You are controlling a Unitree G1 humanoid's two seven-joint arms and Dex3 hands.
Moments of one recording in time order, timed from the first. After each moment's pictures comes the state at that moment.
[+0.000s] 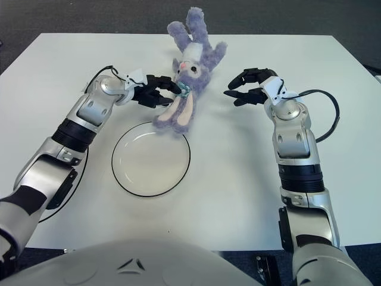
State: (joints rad) left arm -0.82 0.27 -0.38 0.30 0.20 0.38 -0.78; right arm -0.41 -0.50 -0.04 -0.08 -0.23 0.51 0.29
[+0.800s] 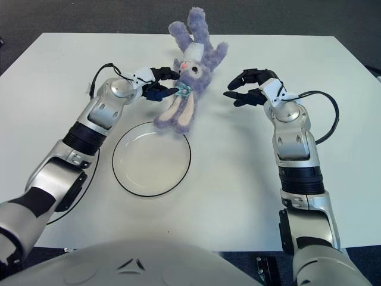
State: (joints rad) left arm -0.73 0.13 -0.36 0.27 0.30 0.26 -0.33; right arm -0.40 -0.50 -0.04 -0.08 -0.23 0.48 0.27
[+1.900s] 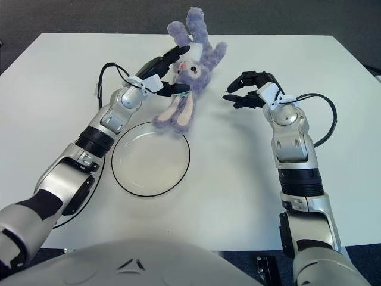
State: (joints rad) left arm -0.85 0.08 -0.40 0.58 0.51 -0.14 0.01; right arm -0.39 -0.50 -0.03 -0.04 -0.25 0.39 0.27
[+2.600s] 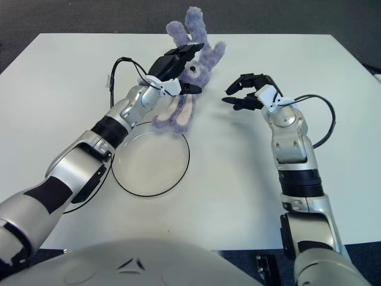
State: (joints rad) left arm -1.03 -0.02 -0.48 0.95 0.65 -0.26 0.28; right arm -0.38 -0.51 -0.02 -0.04 -0.25 0.36 0.27
